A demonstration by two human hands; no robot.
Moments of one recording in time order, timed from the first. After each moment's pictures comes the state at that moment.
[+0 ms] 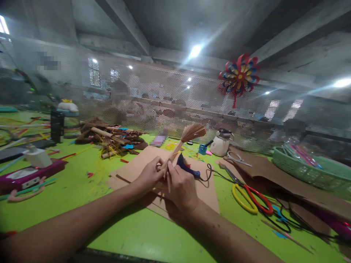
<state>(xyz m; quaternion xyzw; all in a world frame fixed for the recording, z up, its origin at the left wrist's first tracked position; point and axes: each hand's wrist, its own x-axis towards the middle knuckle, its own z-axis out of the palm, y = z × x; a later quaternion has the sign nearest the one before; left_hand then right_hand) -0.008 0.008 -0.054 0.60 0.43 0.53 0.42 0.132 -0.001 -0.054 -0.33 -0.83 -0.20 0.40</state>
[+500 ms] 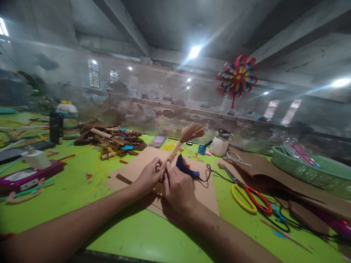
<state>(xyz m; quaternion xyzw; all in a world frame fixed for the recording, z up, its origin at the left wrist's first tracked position) -0.010 0.011 -0.057 0.63 0.46 0.52 0.34 0.129 -0.006 -0.053 -0.36 -0.84 -0.13 0.39</state>
